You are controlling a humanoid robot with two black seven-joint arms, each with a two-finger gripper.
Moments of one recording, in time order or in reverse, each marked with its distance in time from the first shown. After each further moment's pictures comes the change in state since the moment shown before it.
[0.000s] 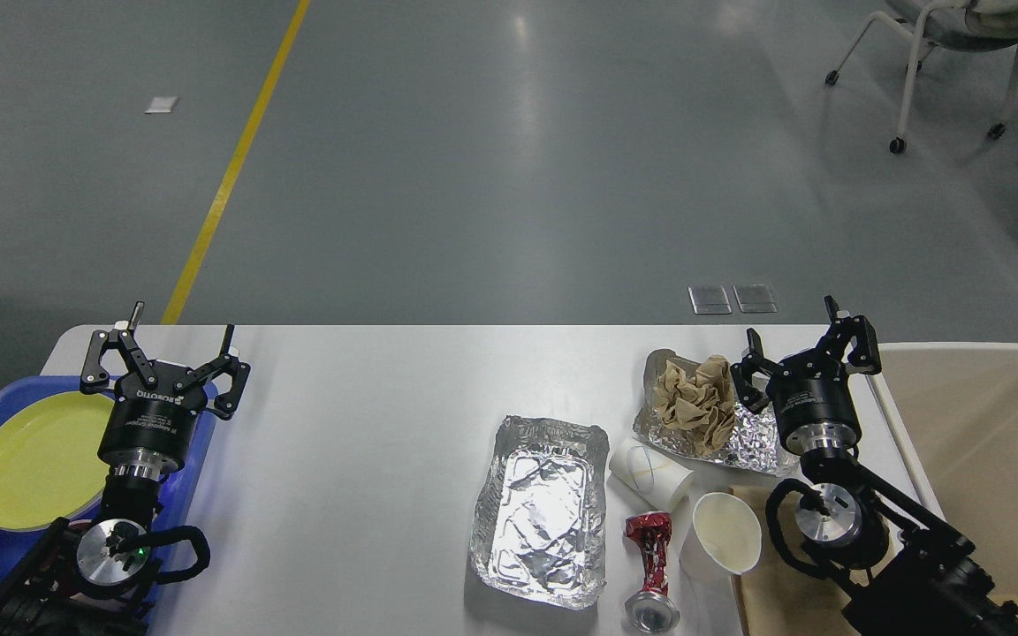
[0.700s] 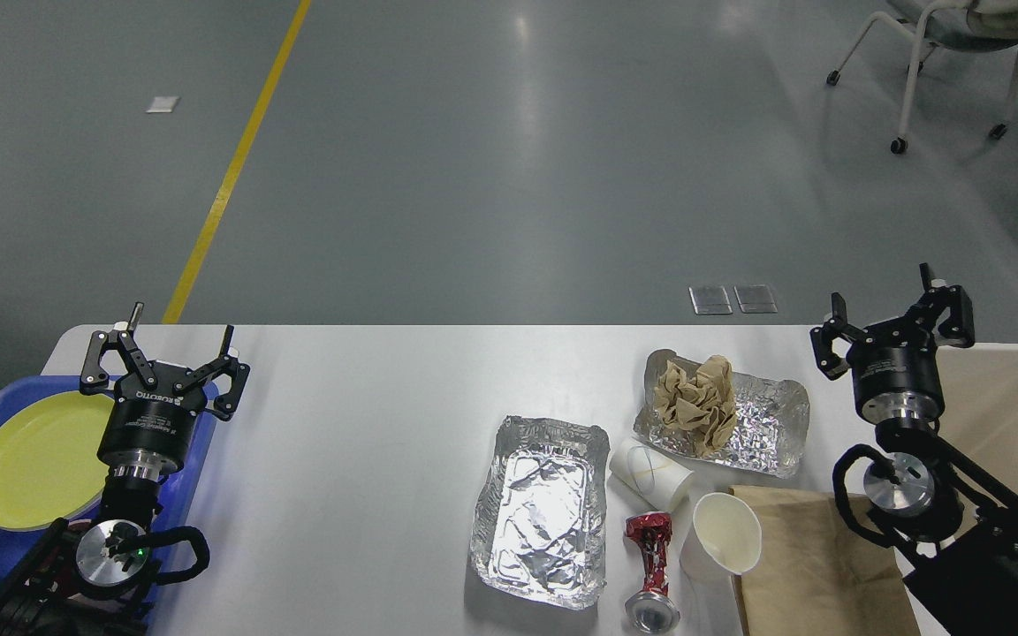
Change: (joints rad) left arm 0.001 0.001 0.000 0.000 0.000 0.000 0.000; right arm 0.001 -0.138 0.102 0.000 0.007 0.000 -0.008
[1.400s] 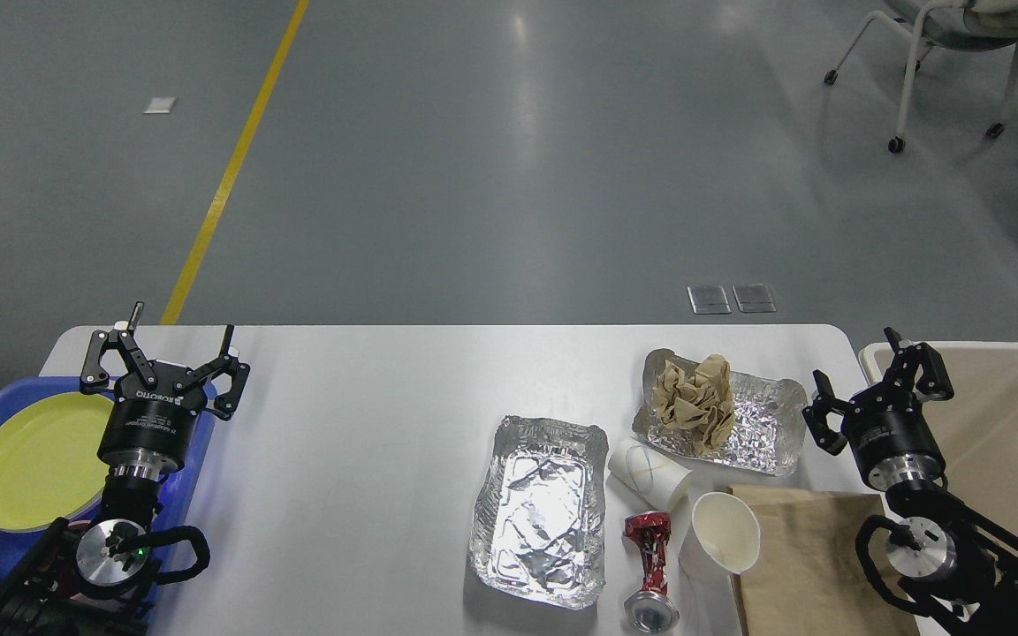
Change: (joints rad) left arm -0.001 0.000 0.000 0.000 0.000 0.000 0.000; right arm -0.053 -0.057 -0.202 -0.016 0.000 0.024 -0.054
